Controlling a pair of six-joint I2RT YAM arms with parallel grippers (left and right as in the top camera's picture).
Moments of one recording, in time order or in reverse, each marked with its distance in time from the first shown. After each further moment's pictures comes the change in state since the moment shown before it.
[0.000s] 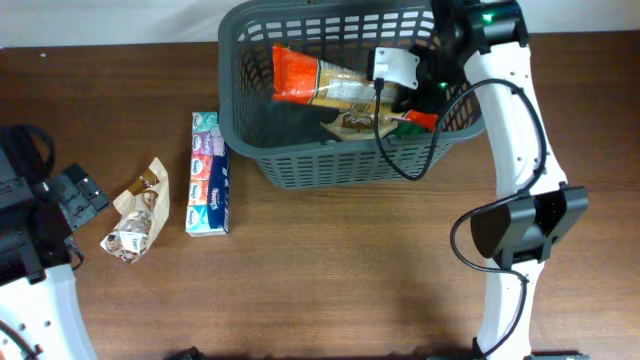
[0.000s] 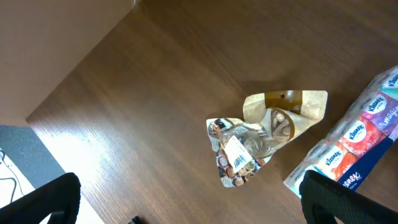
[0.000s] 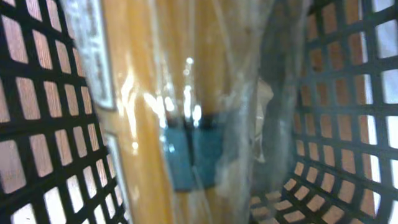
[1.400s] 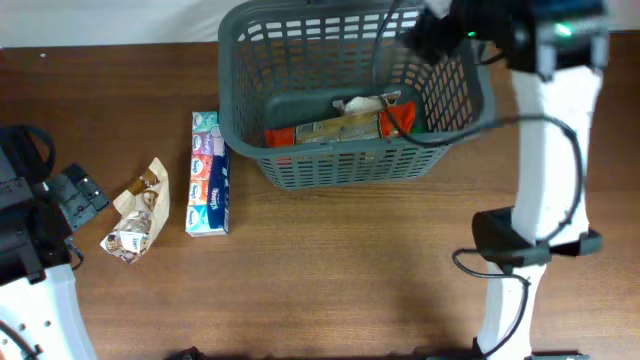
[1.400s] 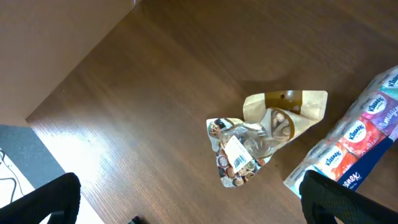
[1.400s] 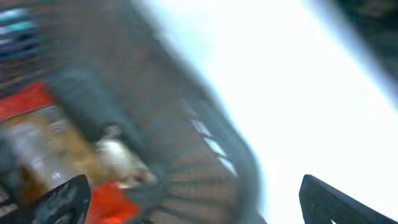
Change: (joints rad) left arm 0.000 0.000 0.000 0.000 0.000 0.000; right arm 0.000 -0.023 0.591 0.080 0.165 0.495
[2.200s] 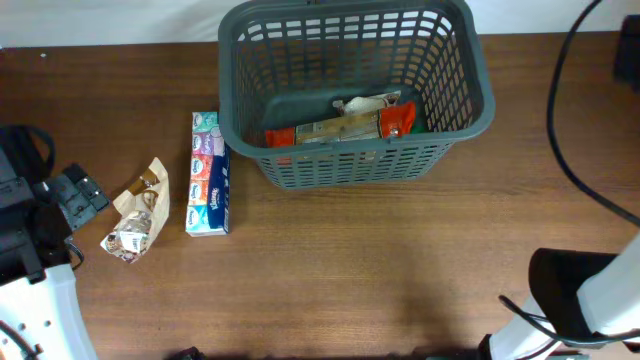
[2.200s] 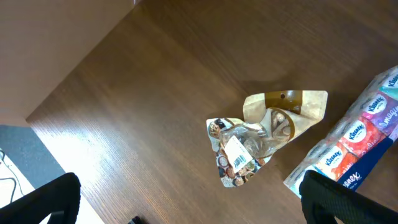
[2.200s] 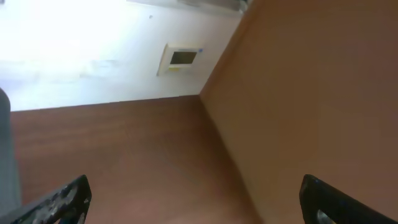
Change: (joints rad) left arm 0.000 0.000 0.000 0.000 0.000 0.000; right arm -0.294 -0.300 0.068 -0.249 0.639 0.578
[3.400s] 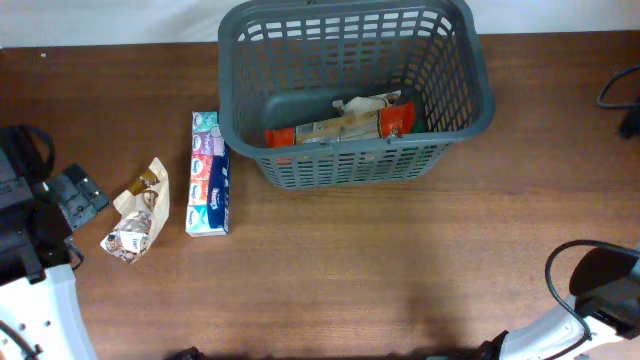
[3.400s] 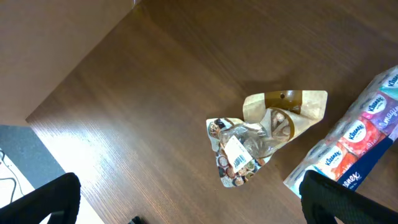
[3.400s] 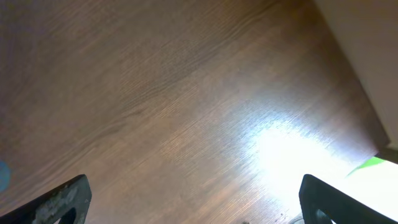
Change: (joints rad) left arm 0.000 0.000 0.000 0.000 0.000 0.000; right arm -0.444 0.000 -0.837 0.055 -0.297 0.234
